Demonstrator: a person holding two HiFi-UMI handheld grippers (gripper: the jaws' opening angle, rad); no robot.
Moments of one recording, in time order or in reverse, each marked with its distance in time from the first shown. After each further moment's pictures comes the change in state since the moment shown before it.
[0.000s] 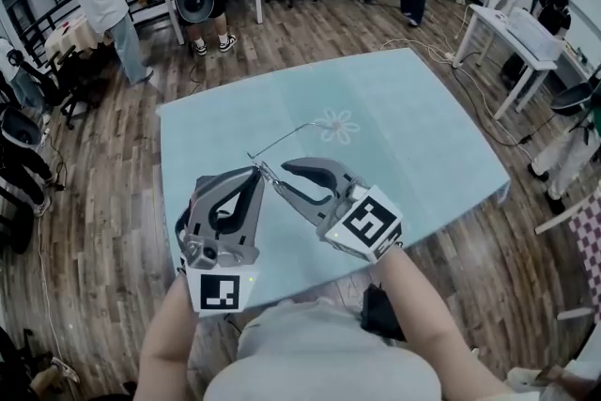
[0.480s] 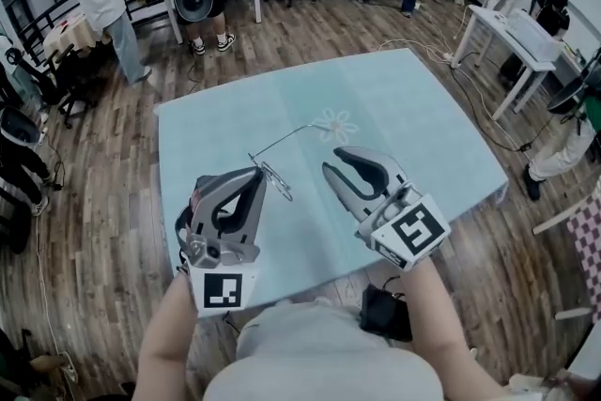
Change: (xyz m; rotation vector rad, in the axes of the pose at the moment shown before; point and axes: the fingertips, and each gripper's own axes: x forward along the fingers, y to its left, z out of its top) left arm 0.001 -0.007 -0.005 0.045 0.012 -0.016; right arm -0.072 -0.046 0.020 -0.012 -0.067 -0.235
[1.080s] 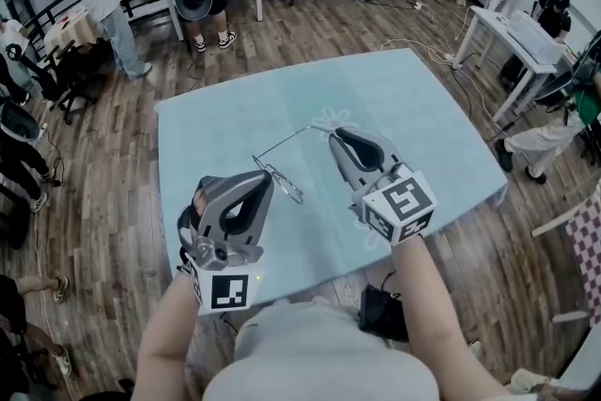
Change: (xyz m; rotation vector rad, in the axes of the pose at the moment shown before) left arm 0.003 -0.014 0.000 0.075 0.007 -0.029; right arm 0.025 -0.048 -0.024 0.063 0.058 -0.123
